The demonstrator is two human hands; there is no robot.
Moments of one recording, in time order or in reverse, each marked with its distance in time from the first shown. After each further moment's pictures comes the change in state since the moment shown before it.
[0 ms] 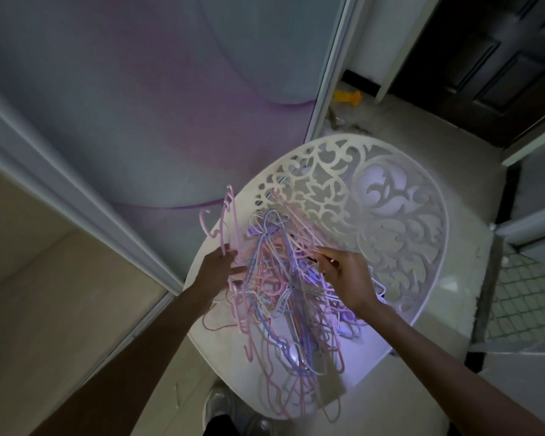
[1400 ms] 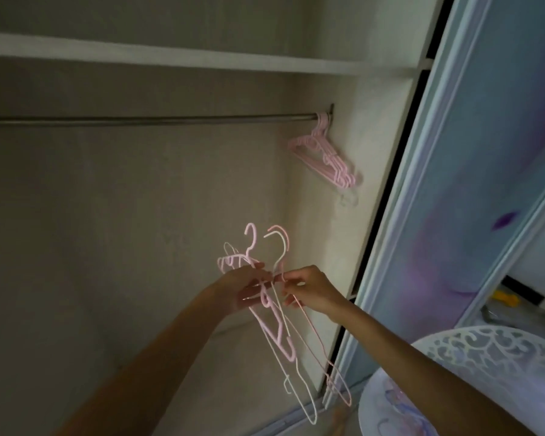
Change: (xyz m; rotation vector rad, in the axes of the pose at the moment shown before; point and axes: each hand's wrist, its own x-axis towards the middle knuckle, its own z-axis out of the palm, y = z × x) left_hand -0.438 0.140 -0.397 -0.308 0.094 0.325; right_hand -0.141 -0.631 0.018 0.348 -0.592 -0.317
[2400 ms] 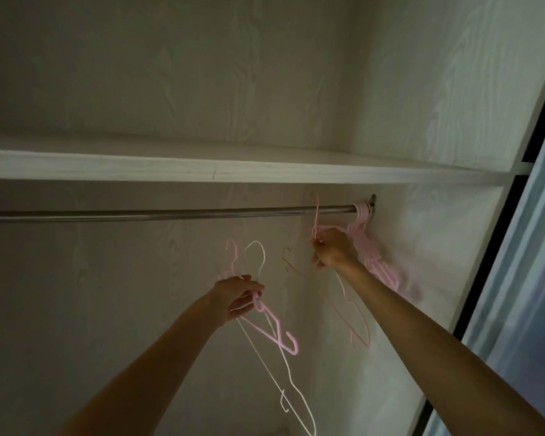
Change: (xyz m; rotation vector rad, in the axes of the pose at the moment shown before) left_hand 0.136 0.199 -0.040 -0.046 0.245 0.206; right_hand 0.302 -0.122 -0.133 -0.458 0.437 -0.144
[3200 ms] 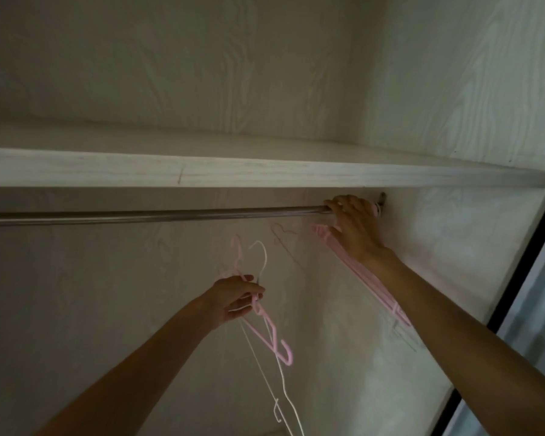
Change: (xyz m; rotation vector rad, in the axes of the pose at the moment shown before) left_hand 0.040 0.009 0.007 0.091 -0.063 0.001; right_hand 0.069 0.039 -0.020 -0.643 0.331 -0.521
